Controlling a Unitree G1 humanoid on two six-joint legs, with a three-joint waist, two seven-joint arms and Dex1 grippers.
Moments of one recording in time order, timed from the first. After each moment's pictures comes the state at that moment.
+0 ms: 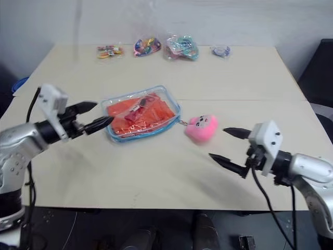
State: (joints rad) left arm -0.53 0.66 0.27 -0.34 -0.62 0.99 -0.47; right arm -0.03 -0.81 -0.31 -0.62 0.66 0.53 0.84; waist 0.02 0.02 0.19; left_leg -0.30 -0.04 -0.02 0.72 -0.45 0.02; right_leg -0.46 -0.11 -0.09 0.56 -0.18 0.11
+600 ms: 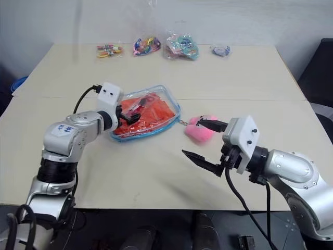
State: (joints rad) left arm -0.76 0.46 -0.06 -0.04 -0.28 1.04 -0.17; right arm -0.15 -0.78 -0.20 -0.76 0.71 0.59 0.68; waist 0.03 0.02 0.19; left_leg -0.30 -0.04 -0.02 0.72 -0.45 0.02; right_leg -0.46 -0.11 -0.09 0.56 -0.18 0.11
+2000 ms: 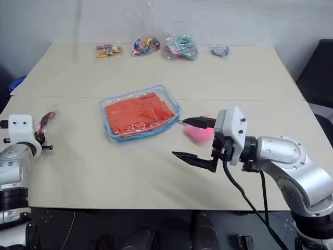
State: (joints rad) left arm -0.37 0.68 0.42 0.21 -0.07 0.69 -0.01; right arm -0.34 -0.78 -0.09 -0.62 0.75 0.59 0.84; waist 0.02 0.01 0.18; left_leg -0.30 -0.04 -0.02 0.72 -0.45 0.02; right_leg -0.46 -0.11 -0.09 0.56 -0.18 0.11
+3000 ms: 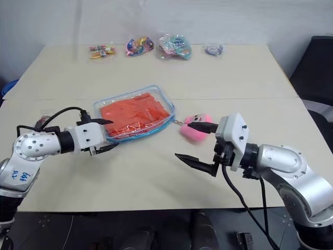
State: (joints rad) left arm -0.32 0.95 -0.05 -0.20 0.01 0.11 -0.78; right arm -0.23 -0.78 -0.11 -0.69 0.75 0.59 0.75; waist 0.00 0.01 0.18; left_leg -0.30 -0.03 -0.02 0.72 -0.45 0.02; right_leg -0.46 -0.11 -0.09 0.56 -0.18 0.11
